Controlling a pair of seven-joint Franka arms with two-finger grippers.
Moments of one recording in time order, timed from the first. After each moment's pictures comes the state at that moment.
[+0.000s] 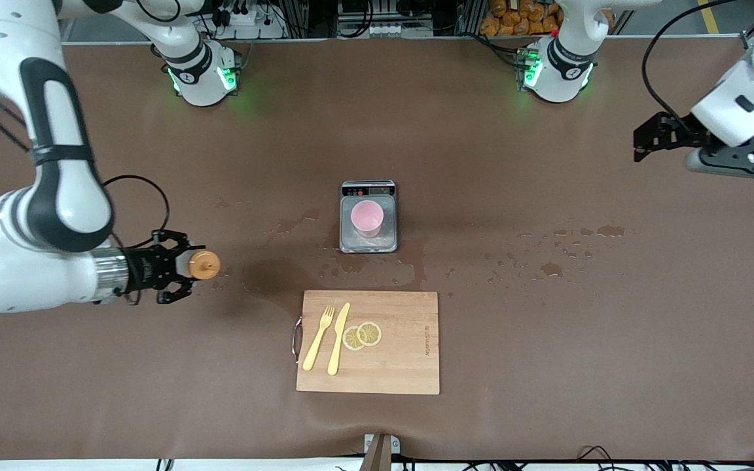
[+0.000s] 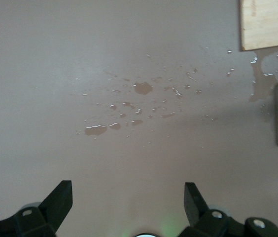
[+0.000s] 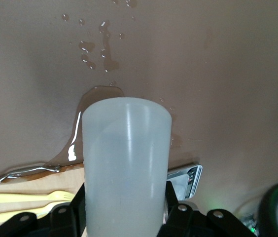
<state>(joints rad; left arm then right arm) -0.08 -0.04 -0.11 -1.63 0.01 1.53 0.02 0.05 0.57 0.07 -1.37 0.41 1.62 1.62</state>
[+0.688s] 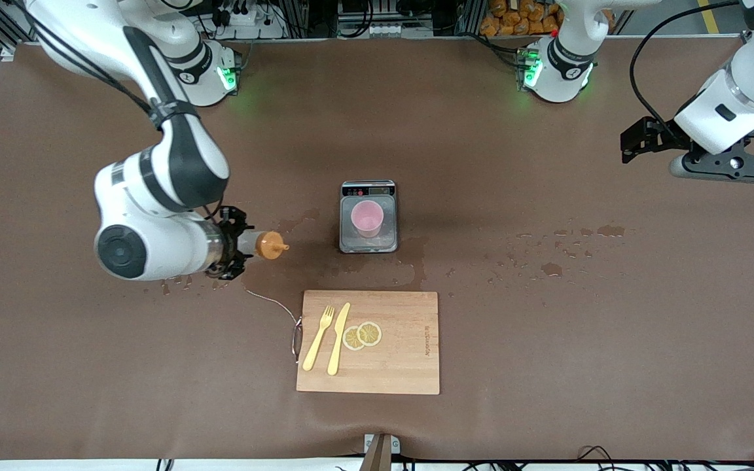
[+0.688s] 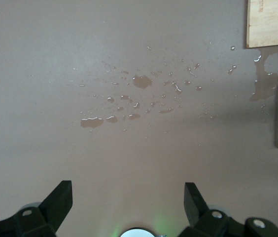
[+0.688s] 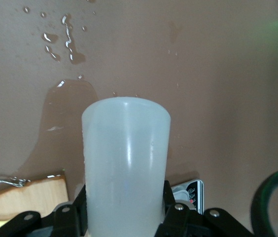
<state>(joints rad) -0.06 -0.03 -0.12 -1.64 0.01 1.52 -0.05 0.28 0.55 0.07 -1.37 0.20 1.62 1.97</state>
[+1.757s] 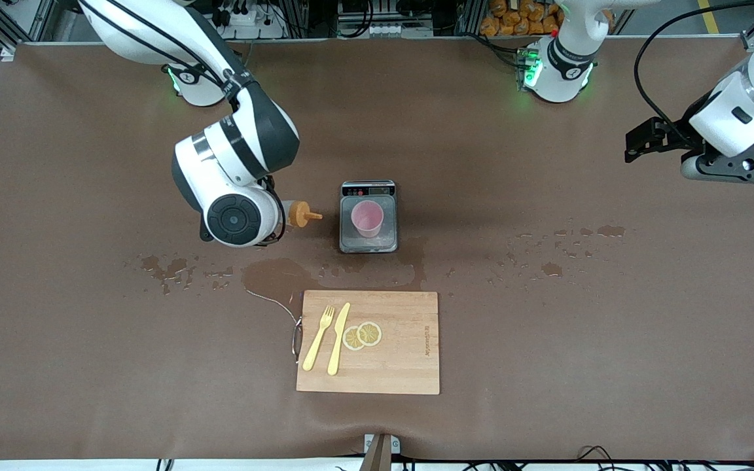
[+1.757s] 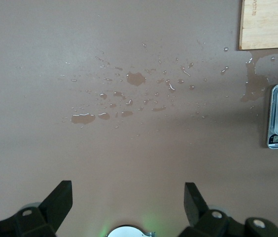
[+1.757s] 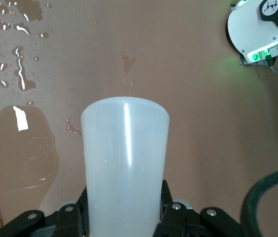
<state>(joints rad) -0.03 -0.04 -0.11 -1.65 -0.05 1.51 -0.05 0.44 0.55 0.07 -1.37 0.03 1.44 2.18</state>
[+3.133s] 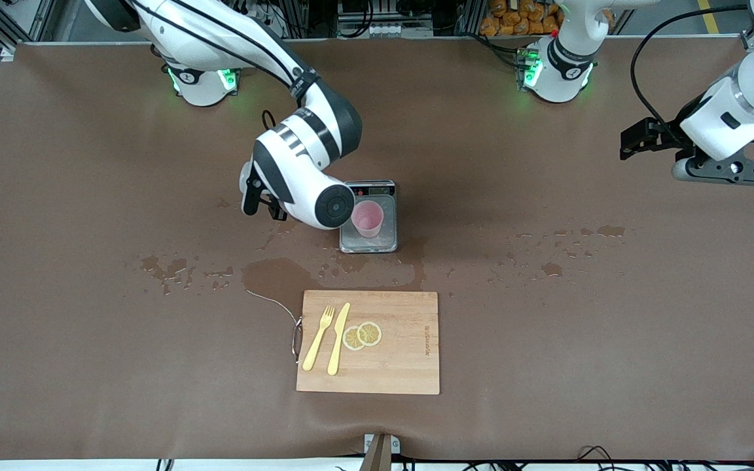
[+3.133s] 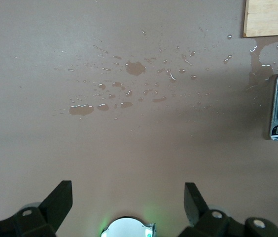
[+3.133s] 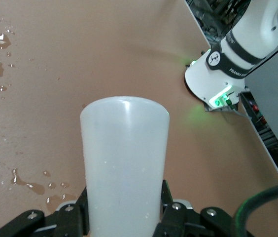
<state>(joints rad) -0.03 -0.04 -0.12 -1.66 -0.05 1.49 -0.05 0.61 0.67 0.07 -1.28 -0.14 1.17 2.37</state>
